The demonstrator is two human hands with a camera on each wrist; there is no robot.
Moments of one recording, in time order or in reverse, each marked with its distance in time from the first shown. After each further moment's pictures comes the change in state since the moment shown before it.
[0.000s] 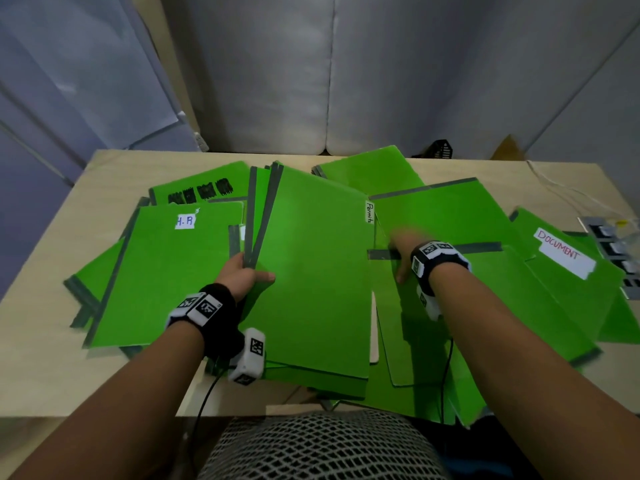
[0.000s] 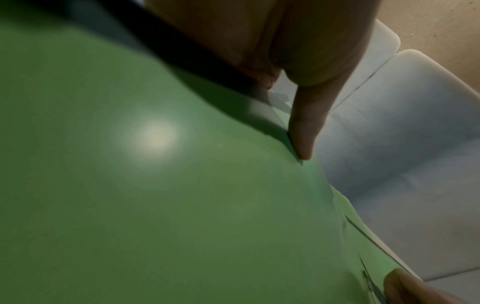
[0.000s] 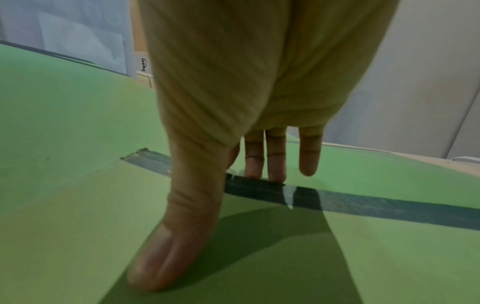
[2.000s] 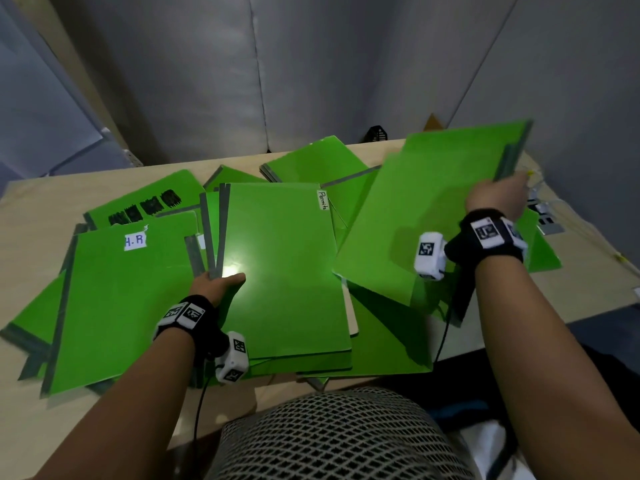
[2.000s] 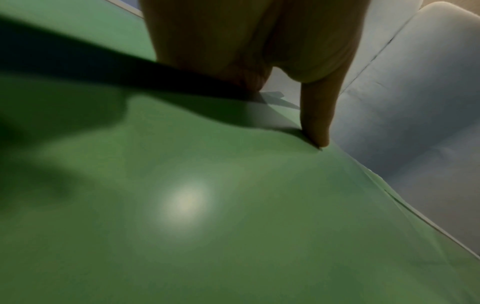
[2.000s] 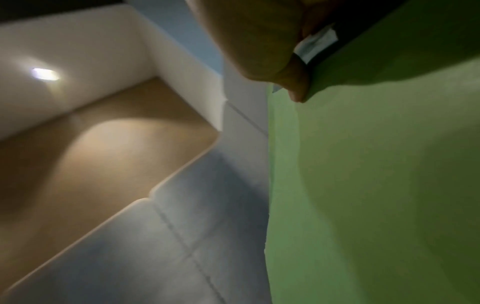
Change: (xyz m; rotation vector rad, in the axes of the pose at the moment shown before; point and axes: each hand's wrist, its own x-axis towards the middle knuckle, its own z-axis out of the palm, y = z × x) left_hand 0.027 -0.025 0.004 0.107 0.073 -0.044; right_hand -0.164 0.074 -0.043 1.183 0.945 1.055
